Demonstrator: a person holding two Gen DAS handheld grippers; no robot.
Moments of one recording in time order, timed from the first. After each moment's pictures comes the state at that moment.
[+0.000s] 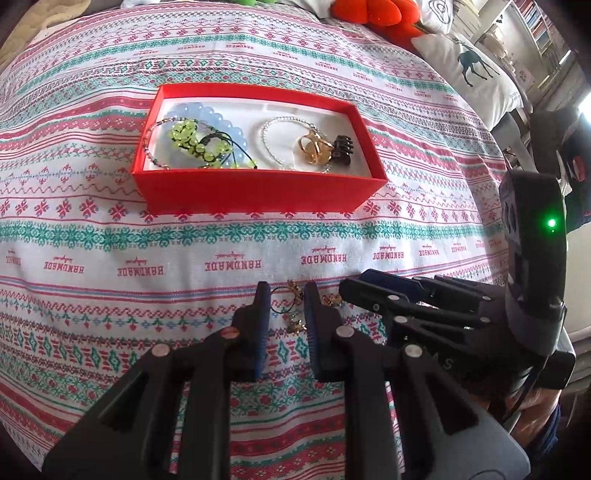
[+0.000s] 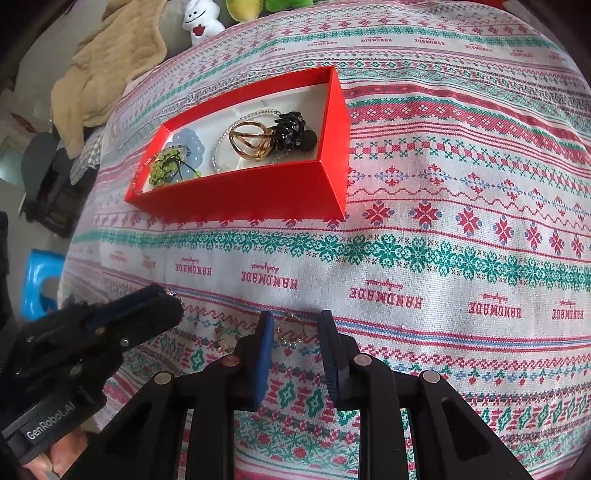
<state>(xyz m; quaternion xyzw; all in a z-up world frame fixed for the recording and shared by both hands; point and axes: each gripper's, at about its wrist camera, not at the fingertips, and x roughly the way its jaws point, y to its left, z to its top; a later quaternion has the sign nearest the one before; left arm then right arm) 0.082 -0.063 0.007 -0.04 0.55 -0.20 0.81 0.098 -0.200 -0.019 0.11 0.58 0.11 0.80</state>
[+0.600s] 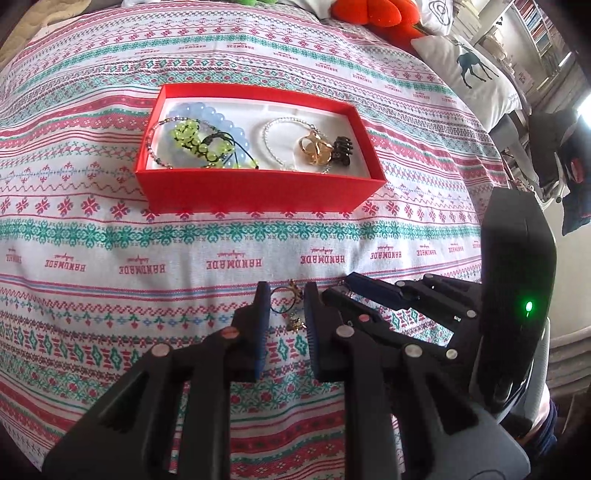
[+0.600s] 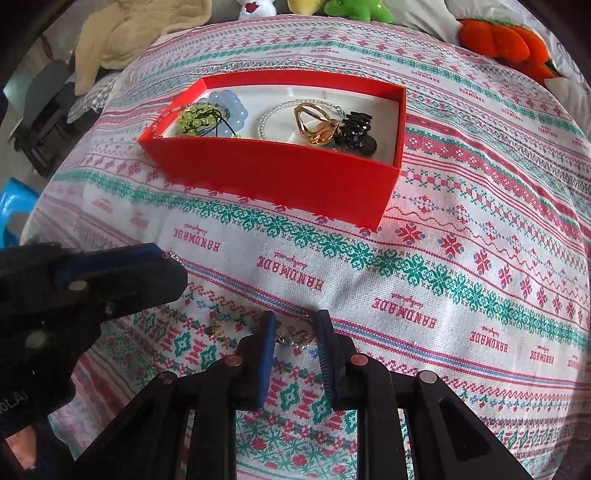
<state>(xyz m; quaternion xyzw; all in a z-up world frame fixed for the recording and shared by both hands) 0.083 -0.059 0.009 -0.05 0.55 -0.20 0.81 0.094 -0.144 -0.025 -0.04 0.56 0.11 0.82</state>
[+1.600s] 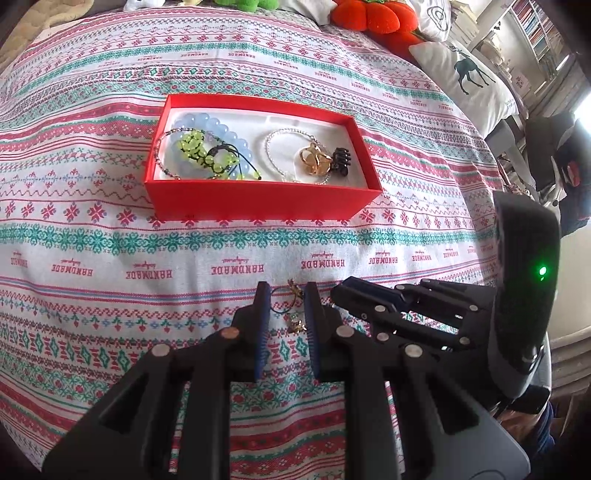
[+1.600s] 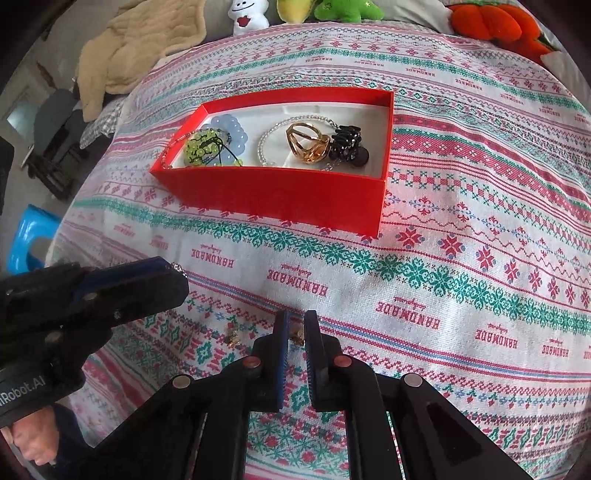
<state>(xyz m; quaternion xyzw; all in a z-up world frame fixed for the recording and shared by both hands) 0.083 -0.050 0.018 -0.06 0.55 -0.20 0.81 0.093 -0.168 -0.017 0.02 0.56 0.14 0.82</state>
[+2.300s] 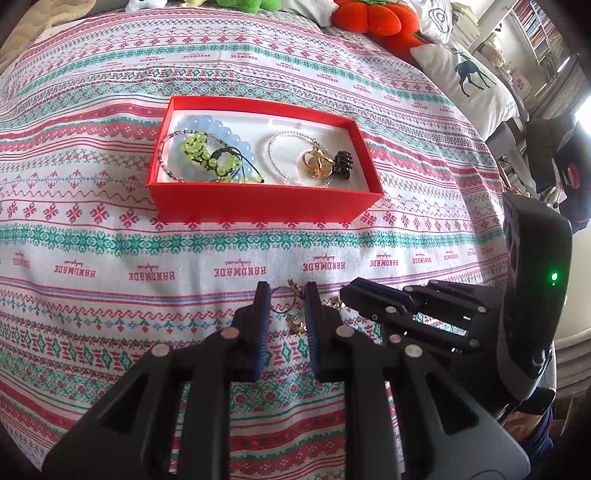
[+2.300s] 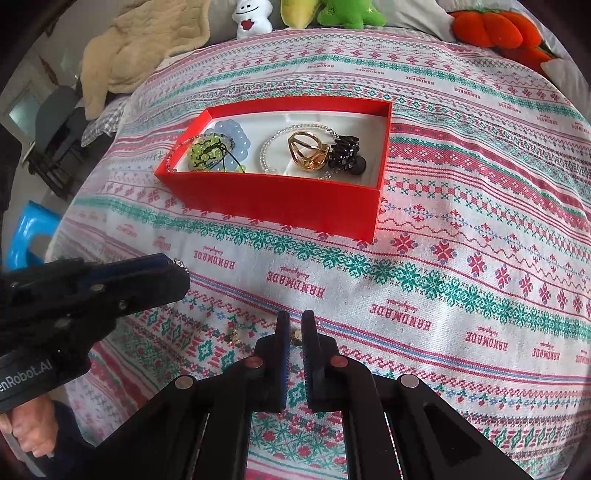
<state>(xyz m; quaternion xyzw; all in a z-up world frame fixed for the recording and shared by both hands) 0.086 -0.049 0.019 -0.06 0.55 -0.20 0.81 0.090 -0.172 -0.009 0.02 0.55 0.14 0.82</state>
